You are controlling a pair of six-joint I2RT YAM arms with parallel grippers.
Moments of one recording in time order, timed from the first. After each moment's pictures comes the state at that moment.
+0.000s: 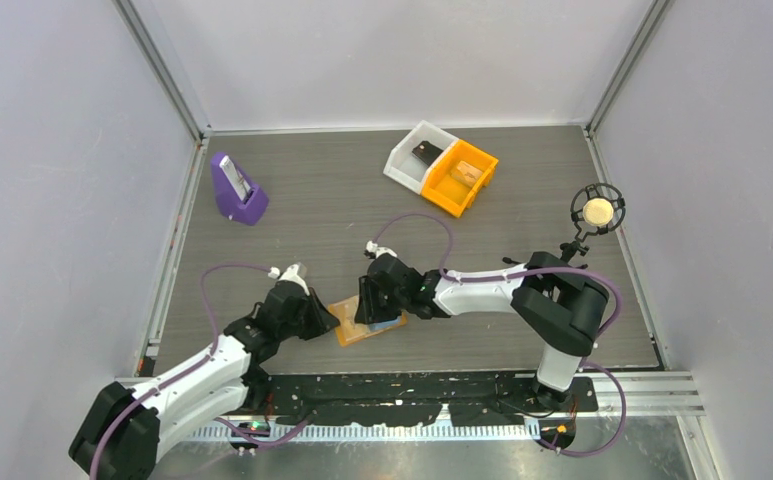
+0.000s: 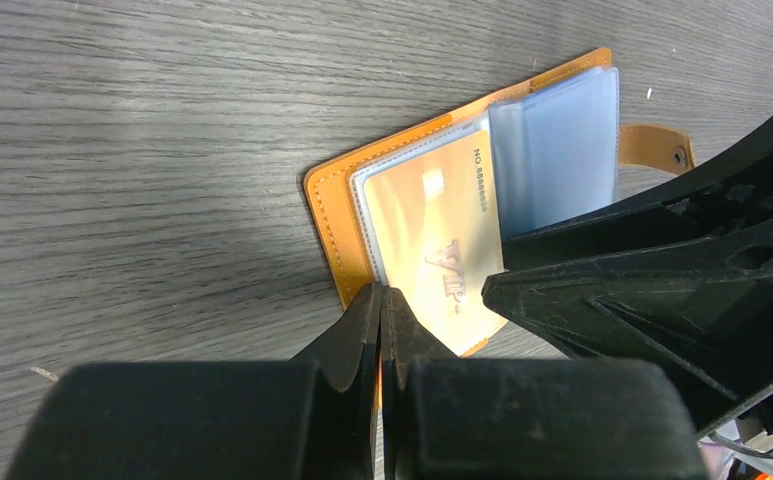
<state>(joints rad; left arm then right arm) -0.59 0.80 0.18 -0.12 0.06 -0.89 1.05 1.76 0.91 0.03 -0.09 0.83</state>
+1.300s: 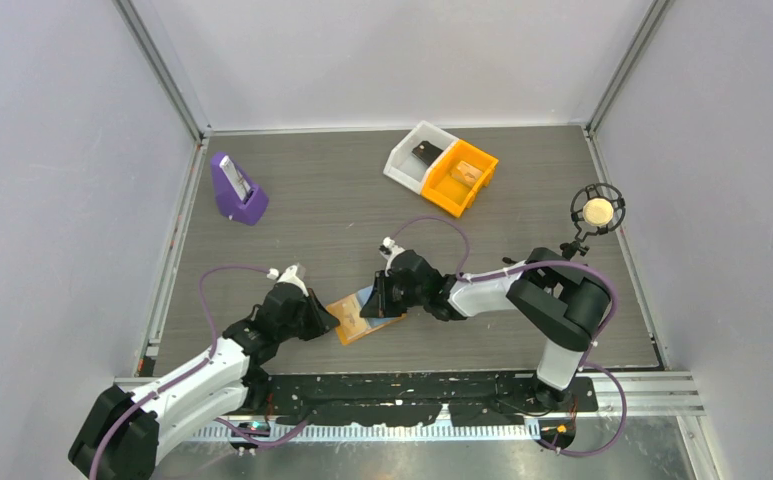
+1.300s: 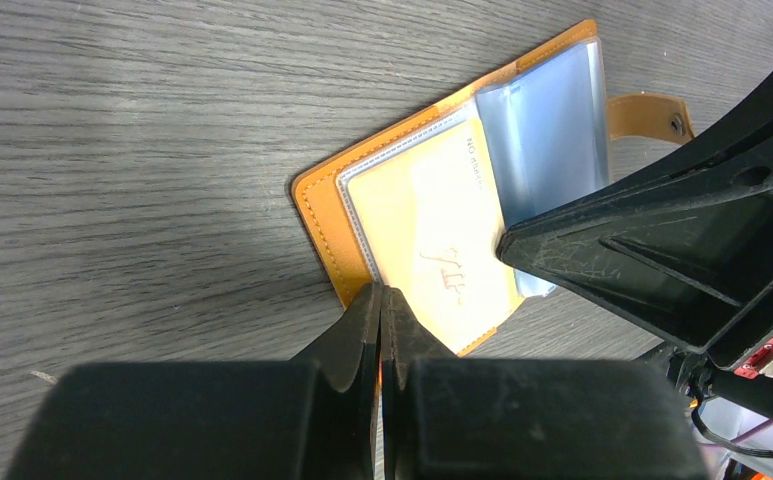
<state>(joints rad) -0.59 0.78 0.16 -0.10 0.06 -0.89 0.95 1.76 0.74 0.36 -0.25 0.86</state>
